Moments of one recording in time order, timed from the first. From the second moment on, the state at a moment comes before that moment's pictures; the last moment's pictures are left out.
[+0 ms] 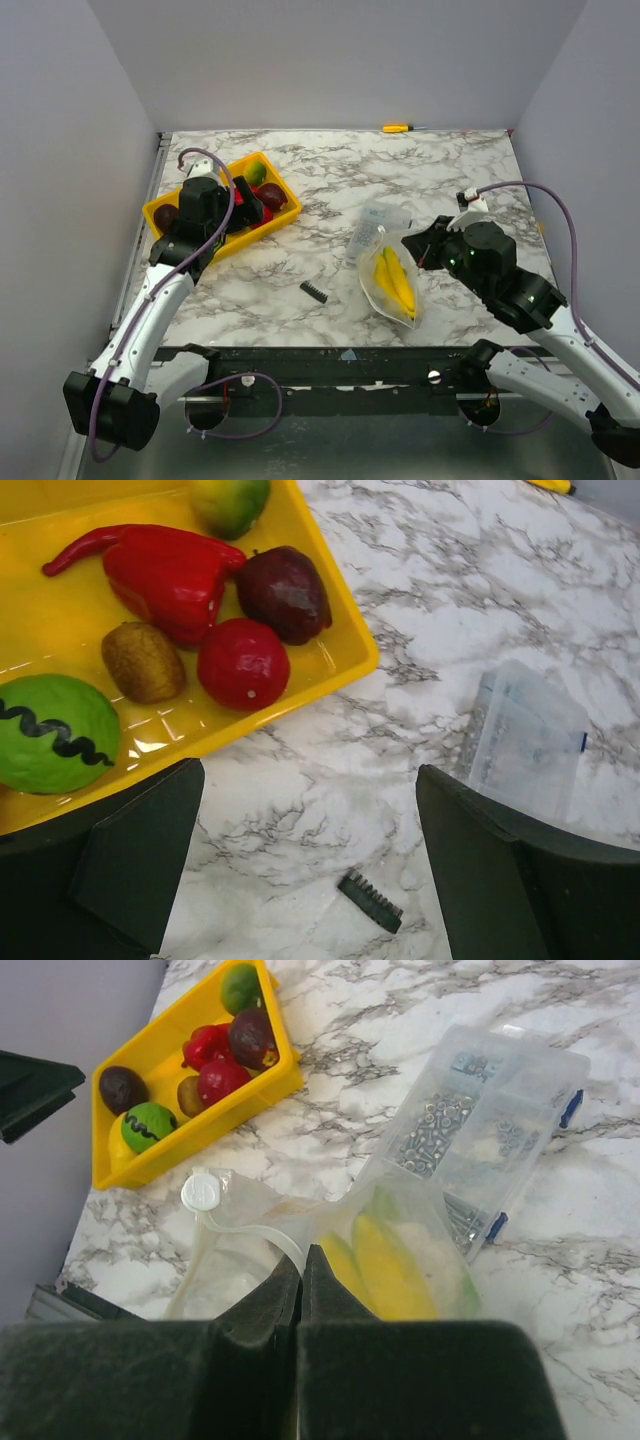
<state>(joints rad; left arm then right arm) -0.30 1.02 0.96 -0.41 -0.06 -0.49 0.74 0.73 0.90 -0.50 0.25 0.60</state>
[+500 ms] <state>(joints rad) -0.10 1.40 1.06 -0.39 -0.09 -0.84 0.74 0.79 0.92 -0.52 0.23 0.60</state>
